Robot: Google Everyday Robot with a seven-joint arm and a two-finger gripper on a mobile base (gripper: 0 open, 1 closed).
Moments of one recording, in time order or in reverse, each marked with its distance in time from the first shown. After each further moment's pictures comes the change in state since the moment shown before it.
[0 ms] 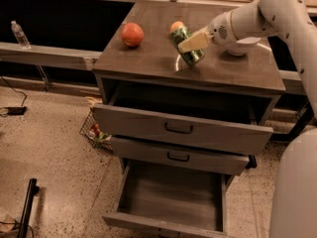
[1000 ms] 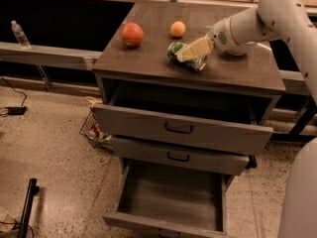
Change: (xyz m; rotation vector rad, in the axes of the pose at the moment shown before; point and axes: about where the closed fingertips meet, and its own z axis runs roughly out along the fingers) arm 0.019 0.004 -0.001 0.032 0.051 0.021
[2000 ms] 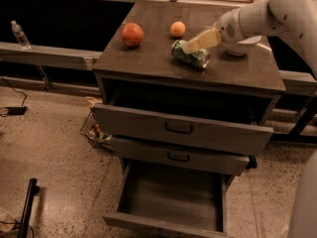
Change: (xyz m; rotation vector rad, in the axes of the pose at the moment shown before) arm -0.021 -0.008 -0.025 0.052 -0.058 -0.038
